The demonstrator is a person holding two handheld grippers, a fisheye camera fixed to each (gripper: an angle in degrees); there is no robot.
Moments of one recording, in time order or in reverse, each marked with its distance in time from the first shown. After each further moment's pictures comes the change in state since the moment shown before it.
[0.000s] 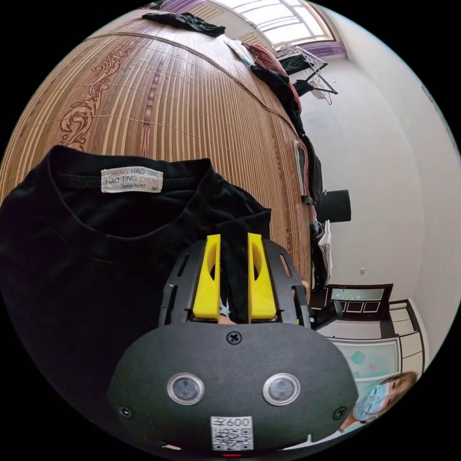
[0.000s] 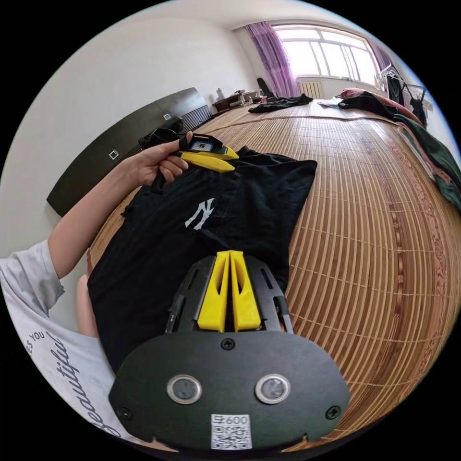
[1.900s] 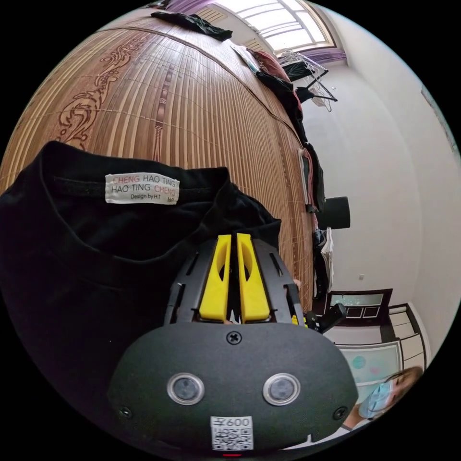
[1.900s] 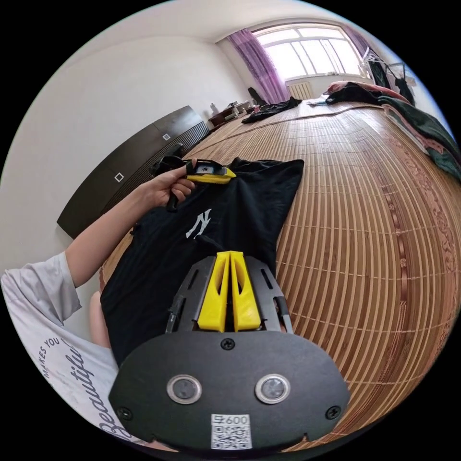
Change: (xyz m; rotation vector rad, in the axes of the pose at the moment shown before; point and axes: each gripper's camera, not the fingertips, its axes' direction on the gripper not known) left arm 0.019 0.085 -0.028 0.051 0.025 -0.003; right arm 0.025 0.002 -0.017 0.083 -0.077 0.091
